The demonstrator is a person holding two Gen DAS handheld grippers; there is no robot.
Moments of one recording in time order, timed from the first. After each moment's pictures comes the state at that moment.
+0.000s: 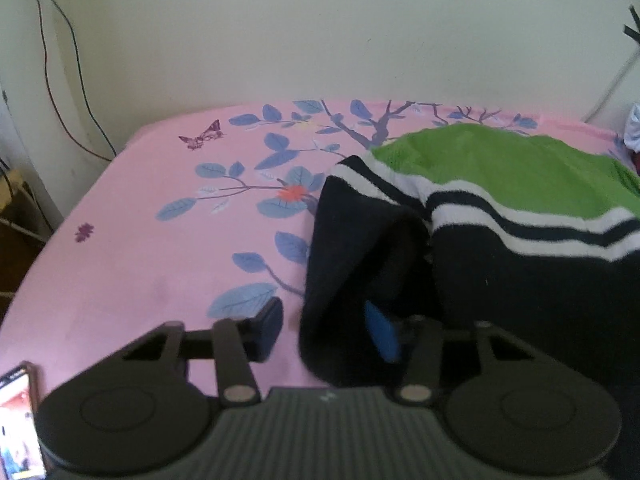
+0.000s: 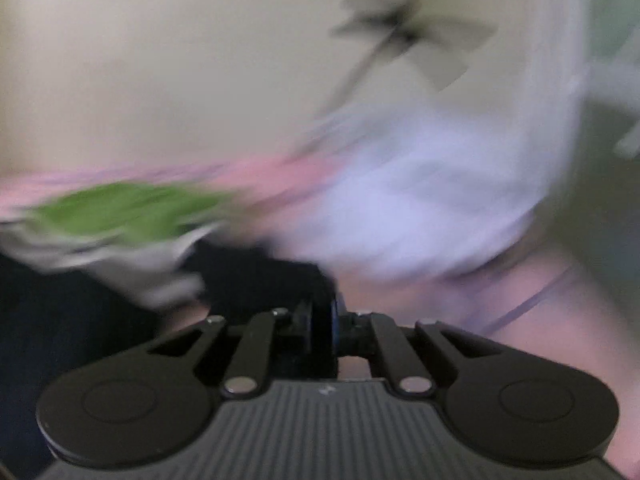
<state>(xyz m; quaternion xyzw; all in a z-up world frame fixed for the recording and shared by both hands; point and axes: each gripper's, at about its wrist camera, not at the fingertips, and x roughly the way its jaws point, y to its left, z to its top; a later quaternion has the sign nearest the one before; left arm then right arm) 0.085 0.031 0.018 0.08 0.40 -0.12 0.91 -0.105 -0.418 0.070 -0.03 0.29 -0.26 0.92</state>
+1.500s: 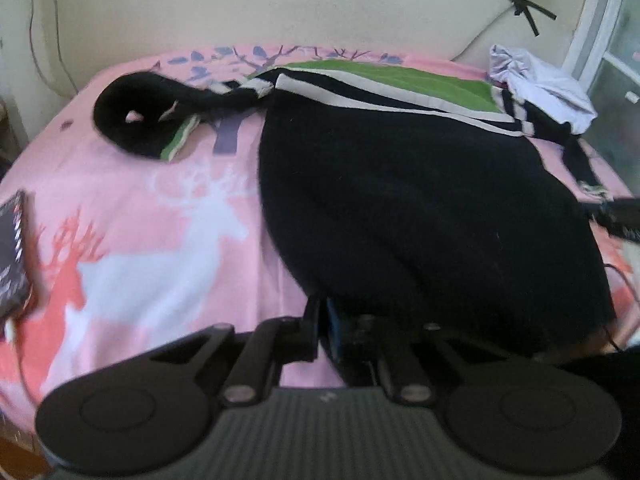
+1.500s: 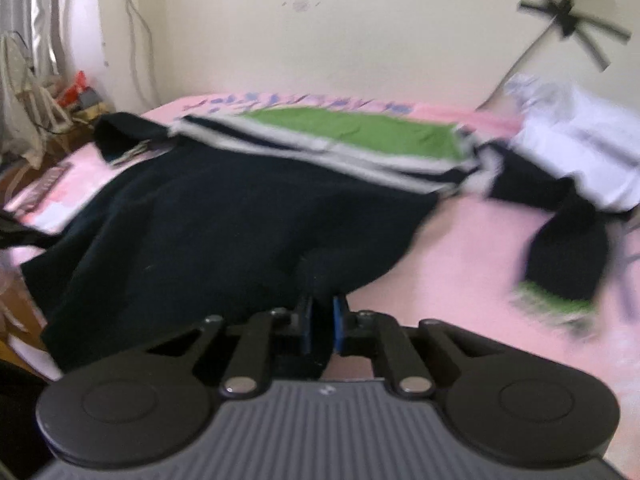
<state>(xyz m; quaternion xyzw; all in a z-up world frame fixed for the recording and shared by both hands) -0.124 0.059 0.025 0.05 0.45 -0.23 0.86 -0.188 -0.302 0.075 0.01 0.37 0.03 0.93</state>
